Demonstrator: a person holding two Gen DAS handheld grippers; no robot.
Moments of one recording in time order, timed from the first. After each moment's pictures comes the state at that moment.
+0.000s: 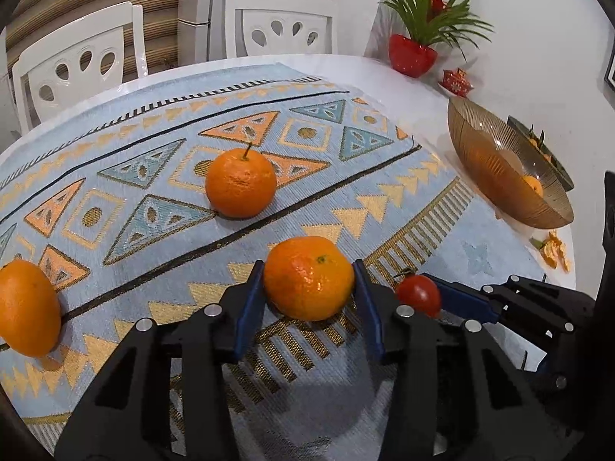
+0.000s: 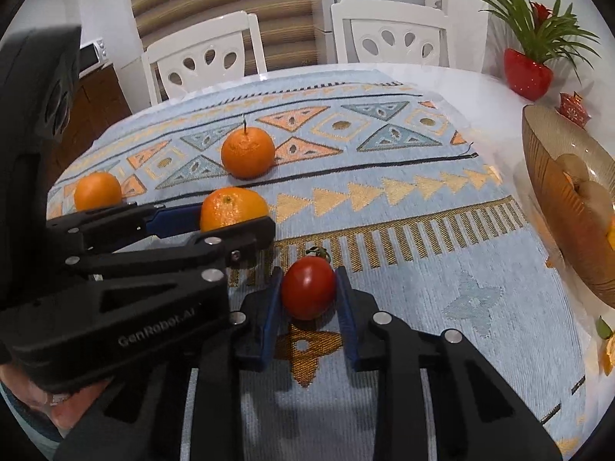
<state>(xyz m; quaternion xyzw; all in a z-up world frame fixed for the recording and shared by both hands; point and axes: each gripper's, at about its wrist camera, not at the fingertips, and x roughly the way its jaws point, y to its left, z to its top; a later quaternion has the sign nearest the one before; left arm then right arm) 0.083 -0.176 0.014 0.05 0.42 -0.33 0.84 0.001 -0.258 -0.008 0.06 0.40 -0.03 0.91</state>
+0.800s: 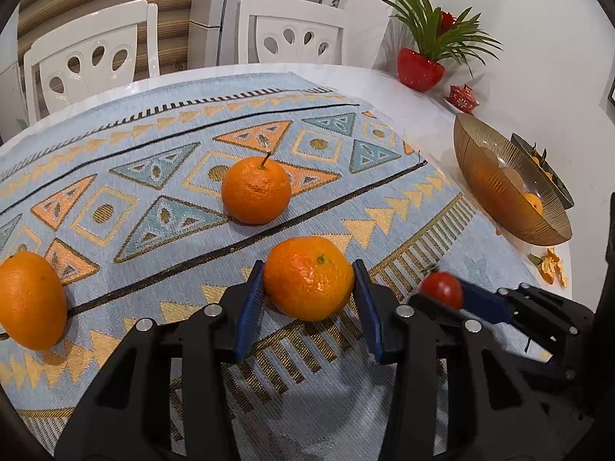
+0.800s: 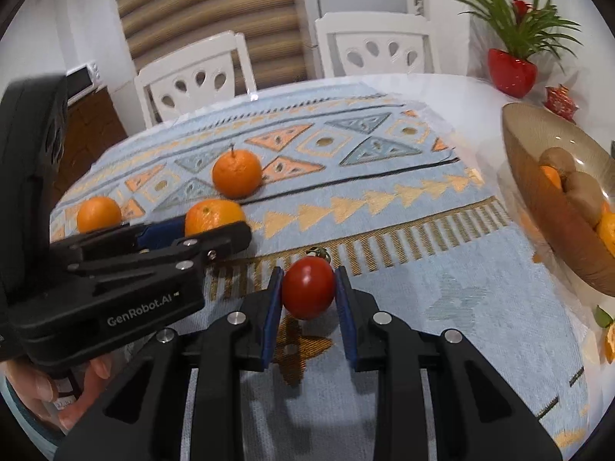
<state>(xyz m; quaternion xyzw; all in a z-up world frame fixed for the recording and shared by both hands) 0.082 -0.171 0.017 0.03 0.41 -0.32 0.86 -0.011 -0.270 0.001 0.09 0.37 -0.05 0.92</state>
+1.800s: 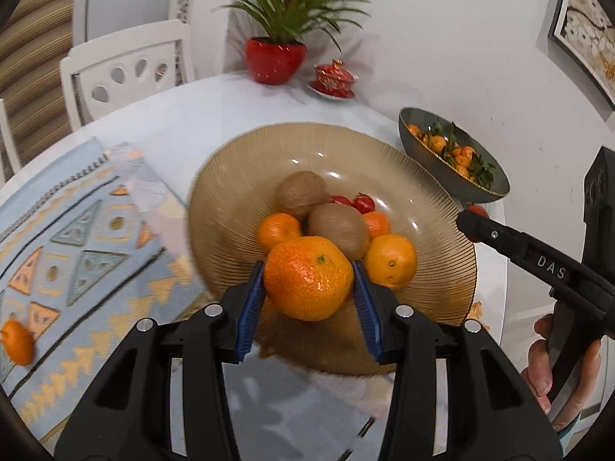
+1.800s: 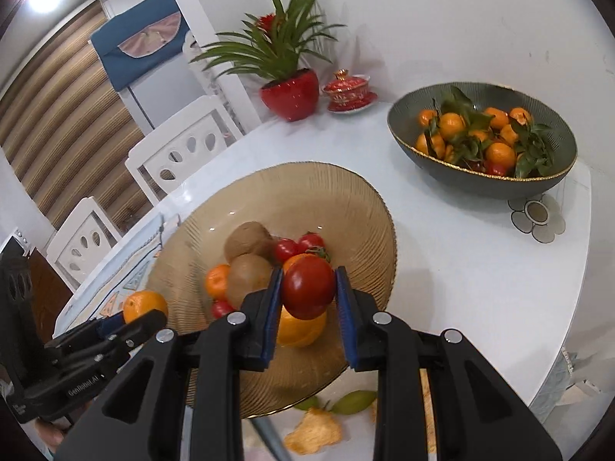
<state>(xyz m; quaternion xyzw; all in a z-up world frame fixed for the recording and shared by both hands) 0.019 -0.428 0.076 0.10 0.40 -0.45 0.79 -0.130 -0.579 0.062 0.27 0.28 -0.23 0.89</state>
